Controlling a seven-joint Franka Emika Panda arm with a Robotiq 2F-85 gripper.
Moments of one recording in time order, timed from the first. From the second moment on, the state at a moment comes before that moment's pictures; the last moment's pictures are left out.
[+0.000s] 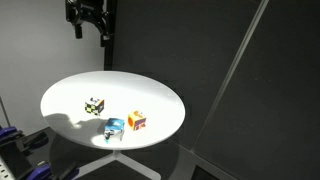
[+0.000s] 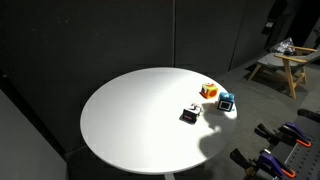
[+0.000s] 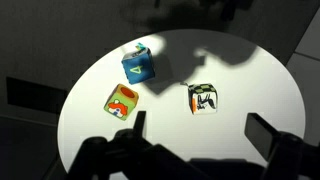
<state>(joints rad) 0.01 -0.56 -0.19 -2.38 -0.02 1.91 -0.40</state>
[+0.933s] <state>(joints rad) -0.01 -0.51 -0.15 -2.38 -0.02 1.99 -0.27</state>
